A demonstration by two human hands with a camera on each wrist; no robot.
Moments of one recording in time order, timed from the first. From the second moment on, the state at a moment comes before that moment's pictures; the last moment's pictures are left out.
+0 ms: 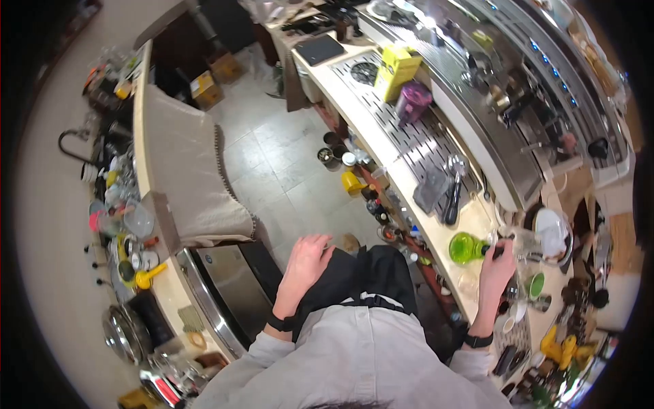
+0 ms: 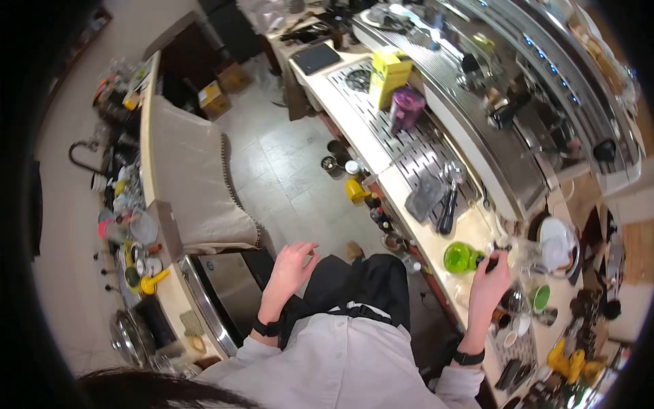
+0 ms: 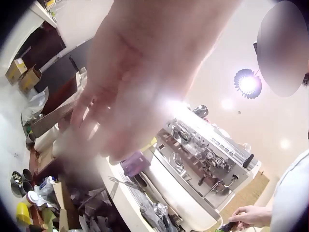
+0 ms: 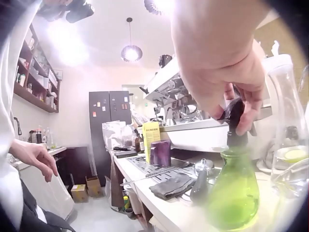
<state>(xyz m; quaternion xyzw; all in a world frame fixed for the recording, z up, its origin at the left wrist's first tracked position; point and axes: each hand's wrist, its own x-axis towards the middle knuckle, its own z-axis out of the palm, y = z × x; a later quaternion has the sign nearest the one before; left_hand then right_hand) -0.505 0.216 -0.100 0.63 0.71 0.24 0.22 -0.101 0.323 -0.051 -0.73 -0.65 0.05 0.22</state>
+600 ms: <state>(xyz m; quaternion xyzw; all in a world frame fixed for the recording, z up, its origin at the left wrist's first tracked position) -0.513 0.096 -0.193 0.66 0.67 0.00 0.35 -0.161 0.145 -0.116 -0.67 -0.70 0.24 0.08</state>
